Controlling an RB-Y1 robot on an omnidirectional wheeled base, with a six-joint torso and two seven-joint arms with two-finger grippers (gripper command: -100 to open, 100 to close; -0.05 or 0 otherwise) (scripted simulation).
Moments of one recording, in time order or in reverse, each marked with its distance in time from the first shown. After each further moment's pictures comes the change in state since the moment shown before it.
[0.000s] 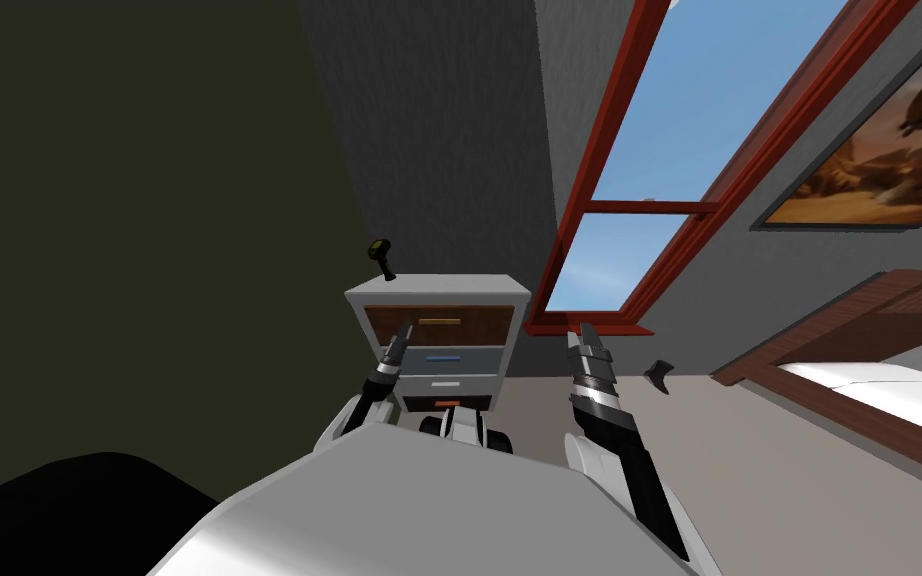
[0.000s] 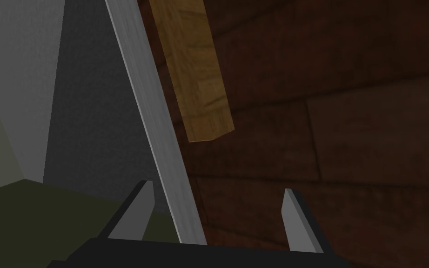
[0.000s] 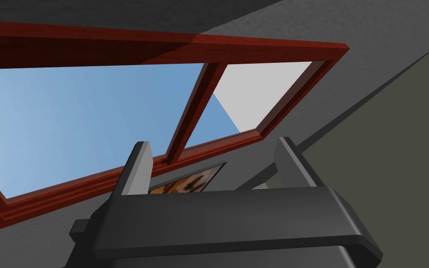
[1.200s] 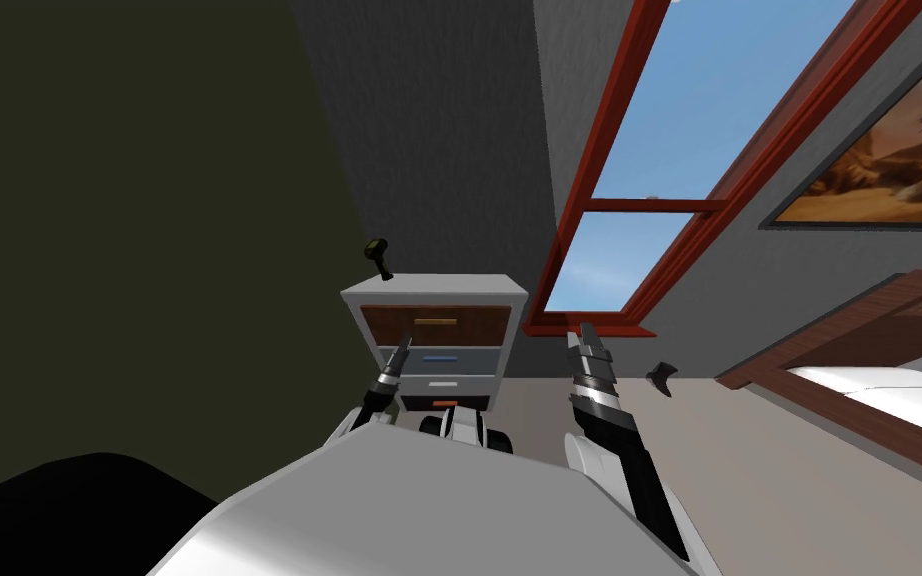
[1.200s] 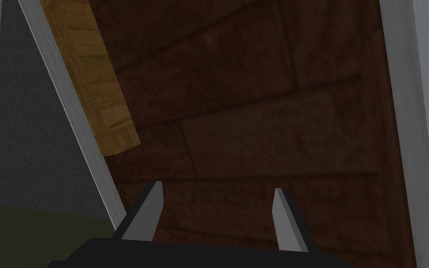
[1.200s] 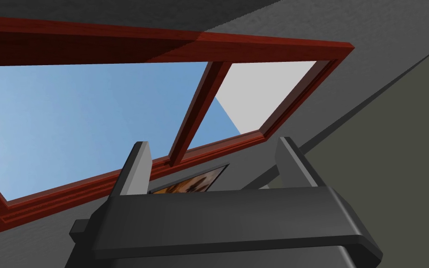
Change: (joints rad) left arm -0.022 -0.006 0.014 0.233 0.002 -0.067 -0.001; right arm 0.000 0.000 0.000 0.000 0.000 0.000 0.000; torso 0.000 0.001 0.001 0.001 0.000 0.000
